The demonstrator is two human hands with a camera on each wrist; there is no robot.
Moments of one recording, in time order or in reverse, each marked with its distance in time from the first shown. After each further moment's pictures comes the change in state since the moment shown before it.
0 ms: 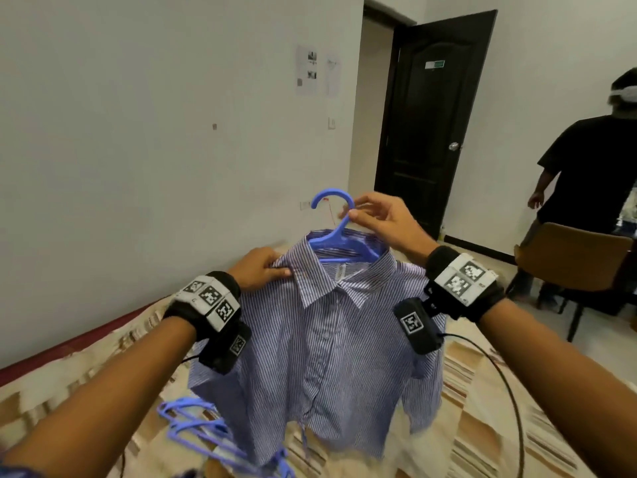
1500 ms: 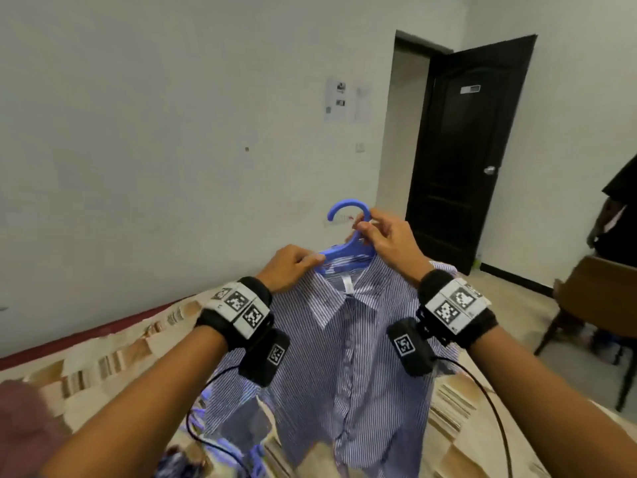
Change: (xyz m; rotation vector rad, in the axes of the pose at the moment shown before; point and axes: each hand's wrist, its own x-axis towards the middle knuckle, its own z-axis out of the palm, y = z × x) left_hand 0.009 0.169 0.062 -0.125 0.310 -0.074; right_hand -0.055 0.020 -0.089 -0.008 0.071 -0.194
